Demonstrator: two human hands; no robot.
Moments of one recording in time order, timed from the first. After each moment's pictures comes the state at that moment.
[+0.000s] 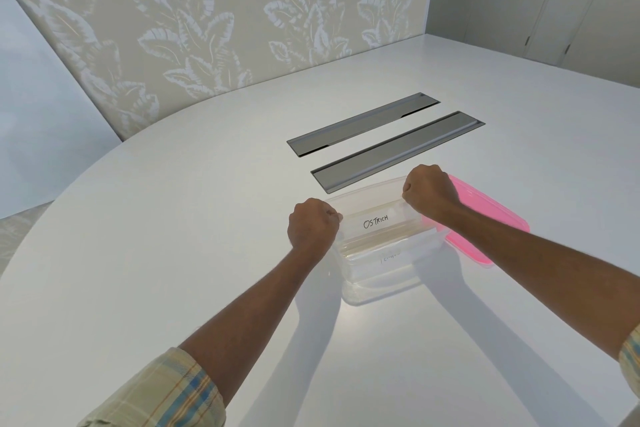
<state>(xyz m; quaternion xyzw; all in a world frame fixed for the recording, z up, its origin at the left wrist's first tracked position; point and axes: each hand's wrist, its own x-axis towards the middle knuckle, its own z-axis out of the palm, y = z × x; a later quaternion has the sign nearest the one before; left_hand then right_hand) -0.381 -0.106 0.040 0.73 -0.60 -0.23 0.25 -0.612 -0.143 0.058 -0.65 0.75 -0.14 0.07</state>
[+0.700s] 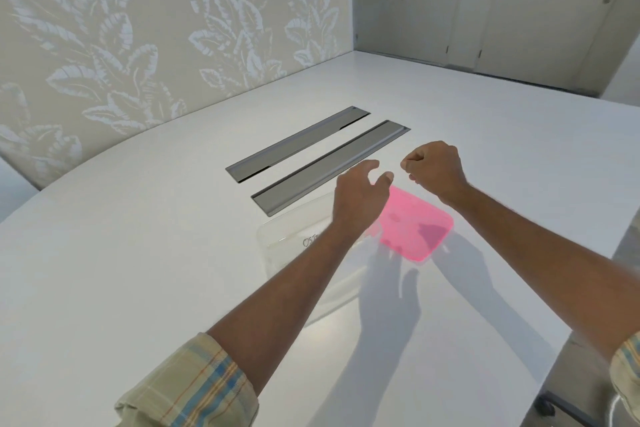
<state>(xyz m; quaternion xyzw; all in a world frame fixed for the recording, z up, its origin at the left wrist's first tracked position) -0.564 -0.104 0.103 0.51 -0.72 -0.33 0.34 -0.751 -0.118 0.094 -0.49 0.77 -0.39 0.15</state>
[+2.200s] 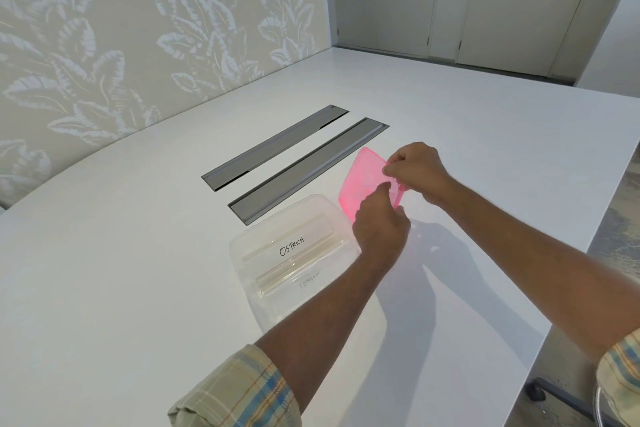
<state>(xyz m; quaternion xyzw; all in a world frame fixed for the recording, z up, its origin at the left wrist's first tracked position) -0.646 -0.071 0.052 0.56 -0.74 -0.25 0.29 -0.780 -0.125 0.086 -0.45 0.76 -0.40 0.24</state>
